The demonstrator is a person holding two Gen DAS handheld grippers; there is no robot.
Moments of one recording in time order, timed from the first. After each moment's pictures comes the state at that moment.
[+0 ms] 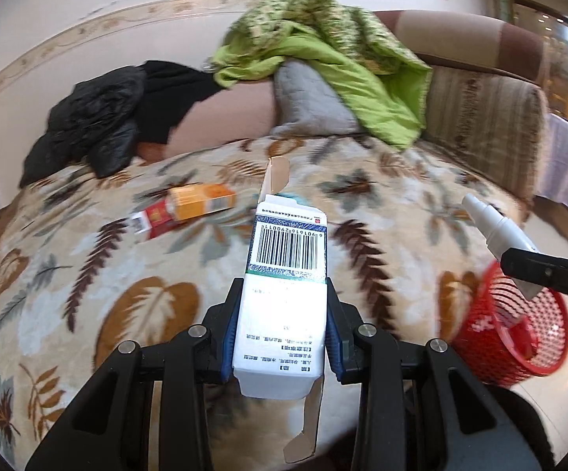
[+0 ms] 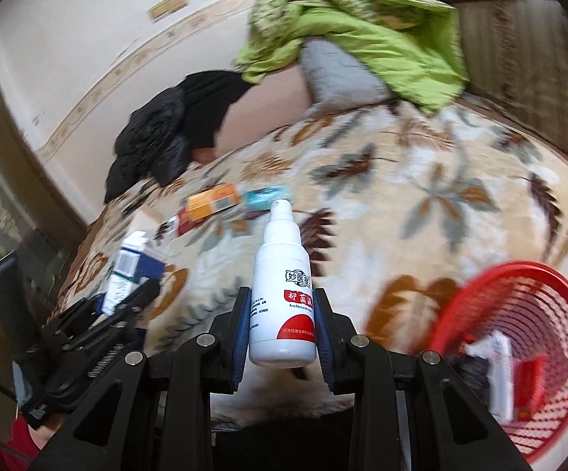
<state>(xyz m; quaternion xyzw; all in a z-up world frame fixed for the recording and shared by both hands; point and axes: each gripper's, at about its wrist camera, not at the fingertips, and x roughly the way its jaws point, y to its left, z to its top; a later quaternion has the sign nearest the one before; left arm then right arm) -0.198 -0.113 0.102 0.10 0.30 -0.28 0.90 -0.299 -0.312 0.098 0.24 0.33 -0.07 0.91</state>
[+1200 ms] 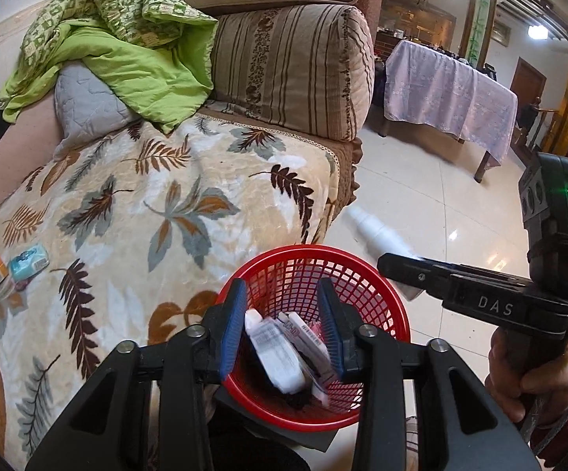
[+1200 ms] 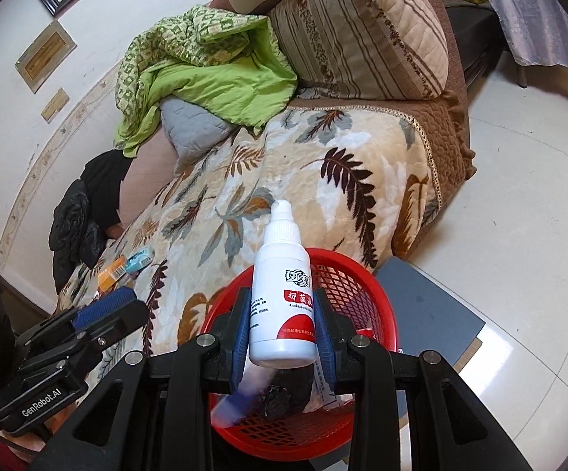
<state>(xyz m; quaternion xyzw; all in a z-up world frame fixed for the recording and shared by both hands) -0.304 -0.336 0.119 0.18 0.35 -0.52 0.76 -0.434 -0.472 0.076 0.35 0.30 -0.19 0.87</state>
